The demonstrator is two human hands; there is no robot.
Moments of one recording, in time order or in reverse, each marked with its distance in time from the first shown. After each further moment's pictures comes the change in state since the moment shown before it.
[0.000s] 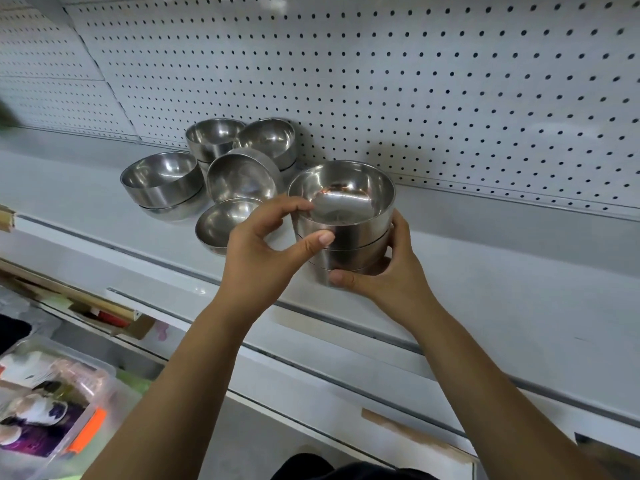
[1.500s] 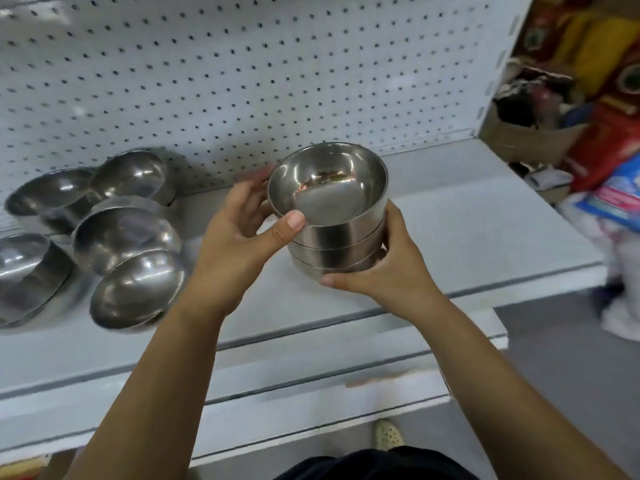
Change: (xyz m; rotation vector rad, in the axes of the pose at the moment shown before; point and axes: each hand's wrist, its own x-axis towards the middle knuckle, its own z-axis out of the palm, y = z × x) left_hand 0.058 0.014 0.027 -0.526 -0.606 -0.095; right_hand -0.058 -0.032 -0.017 -0.099 0.474 0.155
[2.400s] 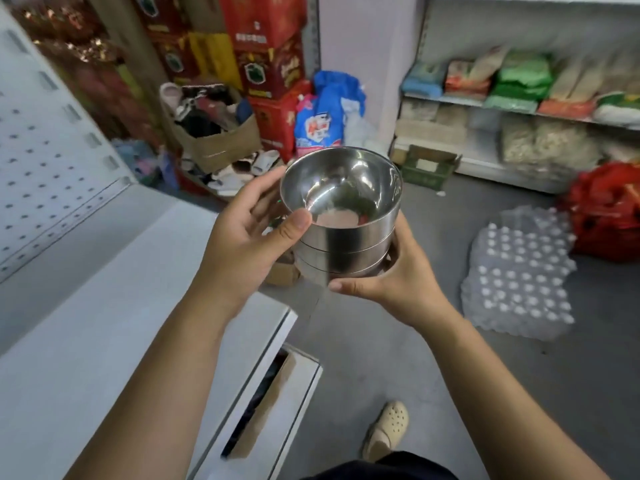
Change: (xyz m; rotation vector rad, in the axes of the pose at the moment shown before) left_hand 0.004 0.028 0.356 -0.264 -0.938 0.046; right_hand -0.229 0.039 -0.250 -0.097 0.907 0.084
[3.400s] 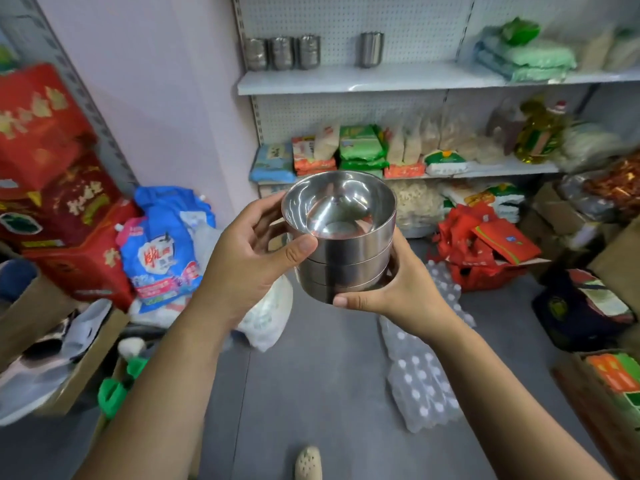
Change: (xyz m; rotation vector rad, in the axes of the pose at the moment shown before) left_hand 0.510 -0.079 0.272 -0.109 -0.467 0.120; right_hand 0.336 0.073 -0.349 -0.126 0.384 0.023
